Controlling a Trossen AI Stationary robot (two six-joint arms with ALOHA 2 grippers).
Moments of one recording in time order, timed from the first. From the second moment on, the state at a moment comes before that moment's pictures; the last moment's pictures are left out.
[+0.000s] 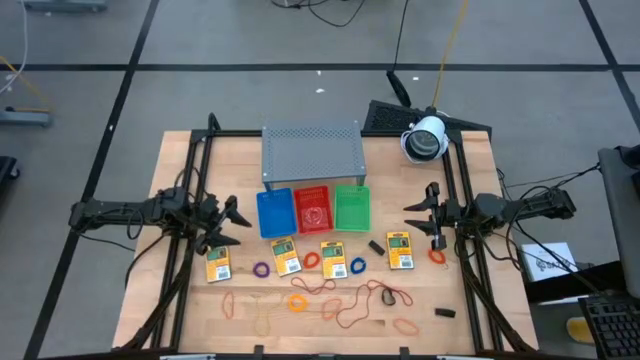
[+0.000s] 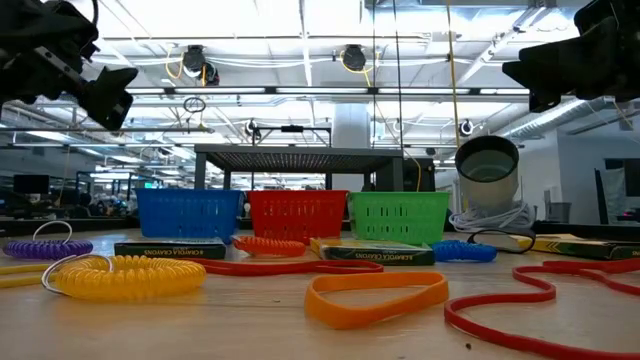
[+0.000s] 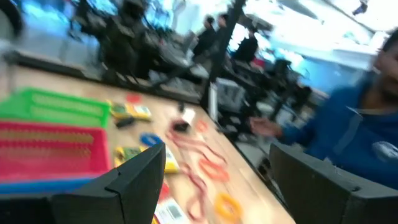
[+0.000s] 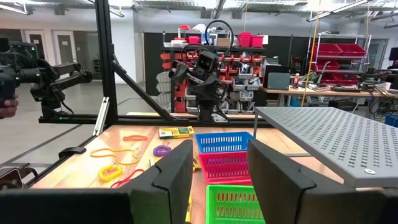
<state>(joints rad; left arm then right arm) 0.01 0.10 0.02 0.14 0.37 -0.34 0.20 0.02 0.01 0.13 0.18 -0.04</state>
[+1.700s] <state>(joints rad) 0.01 0.30 0.02 0.22 -0.33 -0.24 0.20 0.05 0.01 0.26 0.36 0.07</state>
